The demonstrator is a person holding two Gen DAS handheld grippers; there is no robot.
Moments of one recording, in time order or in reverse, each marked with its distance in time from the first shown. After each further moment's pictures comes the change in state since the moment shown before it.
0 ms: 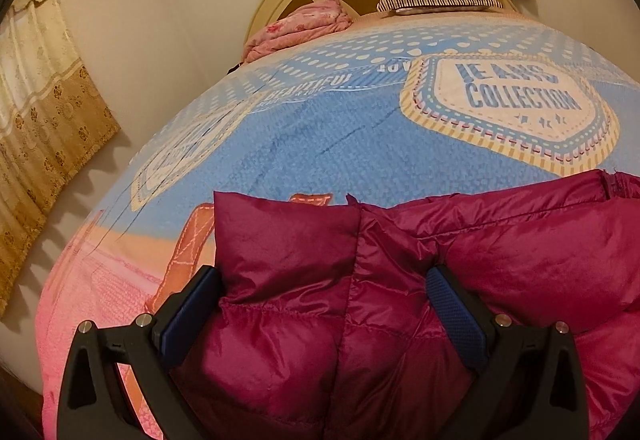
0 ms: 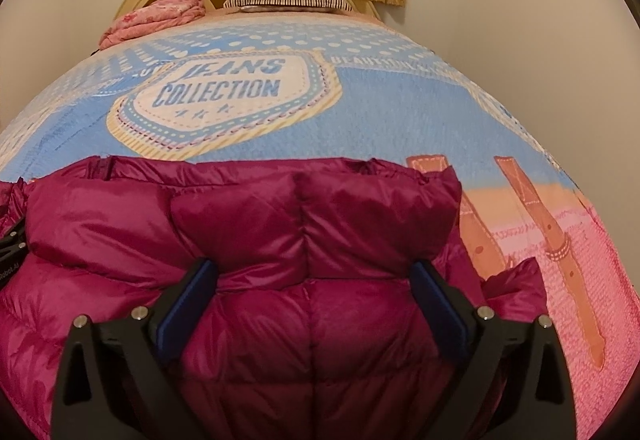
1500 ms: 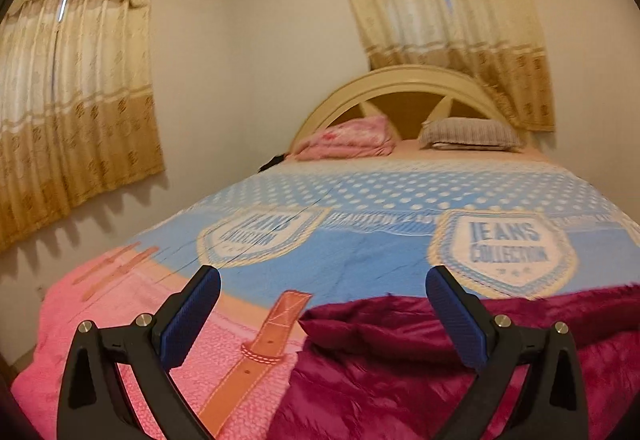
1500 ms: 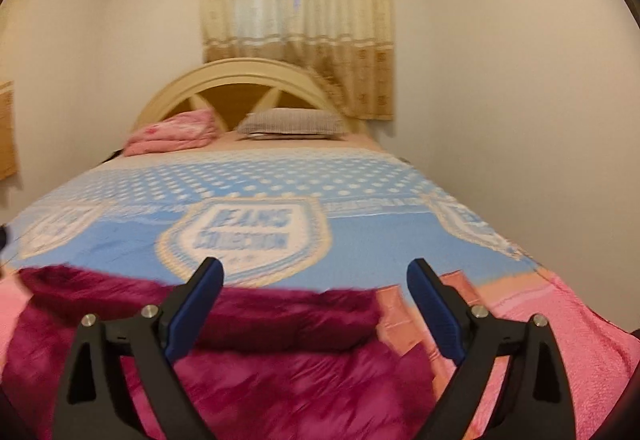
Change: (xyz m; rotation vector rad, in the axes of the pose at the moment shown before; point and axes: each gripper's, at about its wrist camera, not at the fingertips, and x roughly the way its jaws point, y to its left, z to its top) left arm -0.163 0.088 -0.009 -0.232 -0.408 0.016; right arm -0.147 -0.012 0.012 0.019 -0.441 0.053
